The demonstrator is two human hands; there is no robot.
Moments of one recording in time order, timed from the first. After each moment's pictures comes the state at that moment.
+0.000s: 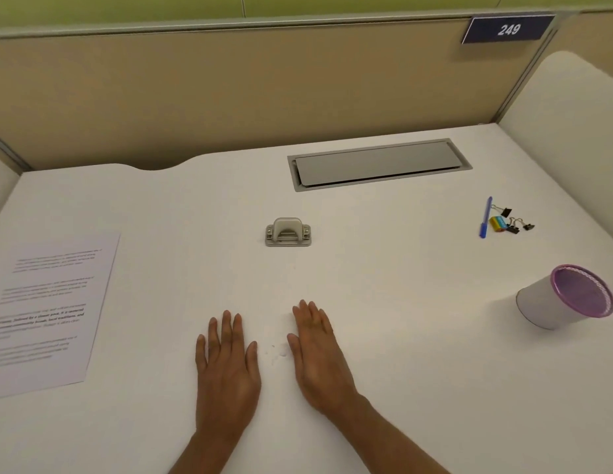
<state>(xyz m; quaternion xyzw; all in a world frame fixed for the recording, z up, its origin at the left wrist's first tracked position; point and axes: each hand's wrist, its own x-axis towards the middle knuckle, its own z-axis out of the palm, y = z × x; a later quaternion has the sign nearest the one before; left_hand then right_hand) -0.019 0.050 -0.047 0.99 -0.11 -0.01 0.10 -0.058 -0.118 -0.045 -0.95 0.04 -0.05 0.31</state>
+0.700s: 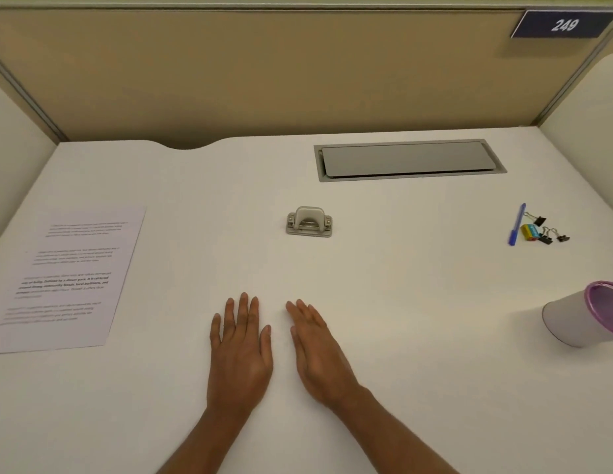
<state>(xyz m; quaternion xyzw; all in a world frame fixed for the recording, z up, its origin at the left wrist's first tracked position) -0.020 0.052 -0.054 0.99 -0.11 0.03 0.11 -0.056 -0.107 -0.044 -0.91 -0.01 -0.01 0.41</state>
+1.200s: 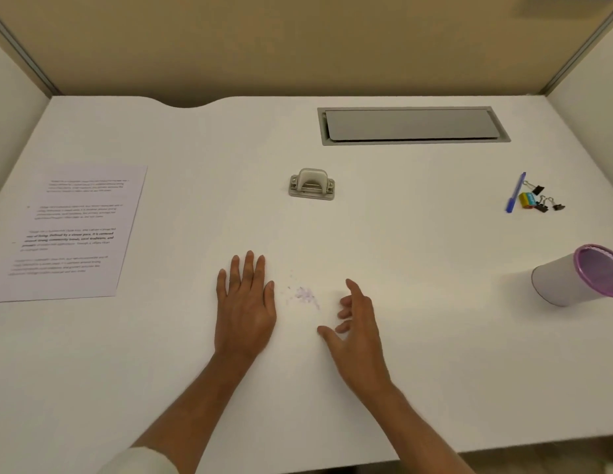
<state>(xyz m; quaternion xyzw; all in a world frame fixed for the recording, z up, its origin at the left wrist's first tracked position) -0.020 0.051 -0.052 0.99 -0.11 0.02 0.11 -0.126 -0.127 -0.025 -0.83 0.18 -0.06 0.53</state>
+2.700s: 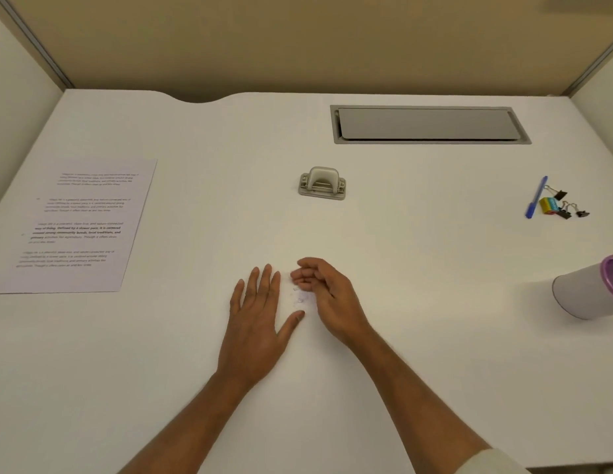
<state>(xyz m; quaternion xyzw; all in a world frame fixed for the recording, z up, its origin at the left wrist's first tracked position) -0.045 0.060 -0.058 0.97 -0.20 0.01 0.14 -0.041 -0.114 -0.021 -0.77 0.08 0.01 0.64</state>
